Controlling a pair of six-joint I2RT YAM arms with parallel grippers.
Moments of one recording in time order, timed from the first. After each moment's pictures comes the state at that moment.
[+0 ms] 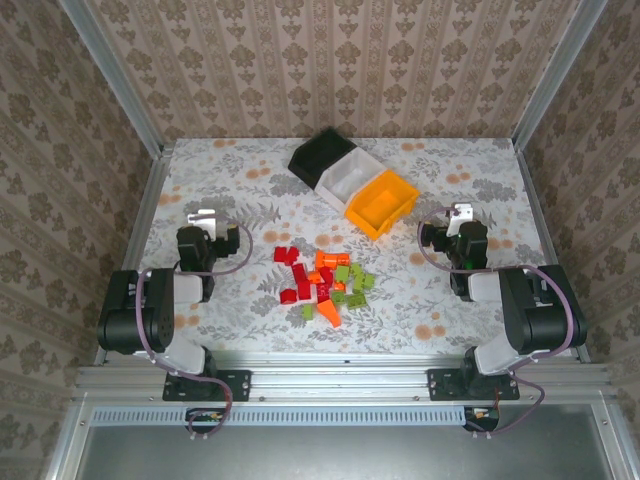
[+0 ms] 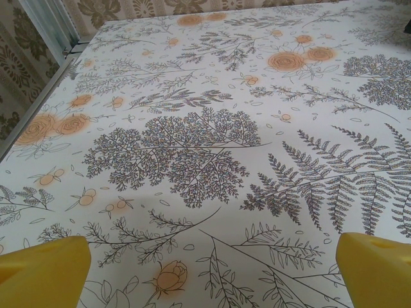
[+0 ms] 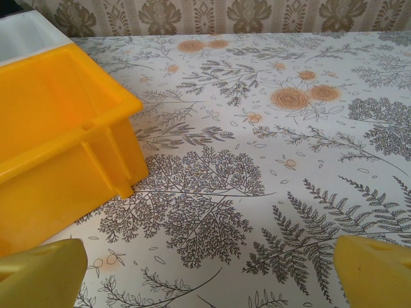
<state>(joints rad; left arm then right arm) -0.02 1.54 0.39 0.76 -0.02 0.08 0.00 1.53 0.39 0.78 0.01 0.03</state>
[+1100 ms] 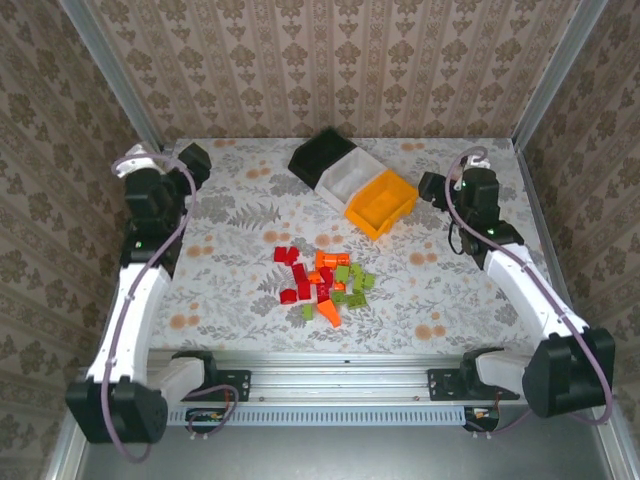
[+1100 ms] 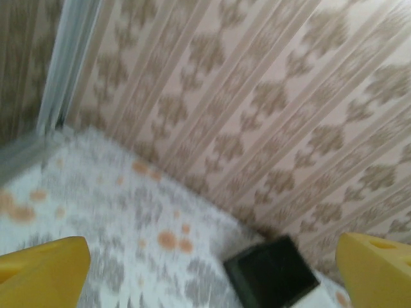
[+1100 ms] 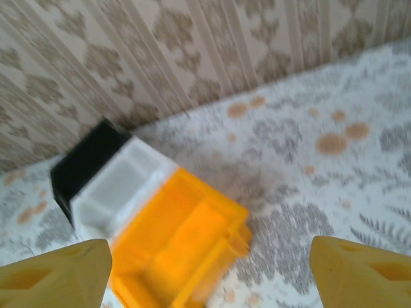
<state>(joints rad) -0.07 1.08 1.01 -0.13 -0.06 -0.63 0.12 1.22 0.93 -0.16 0.09 0.44</state>
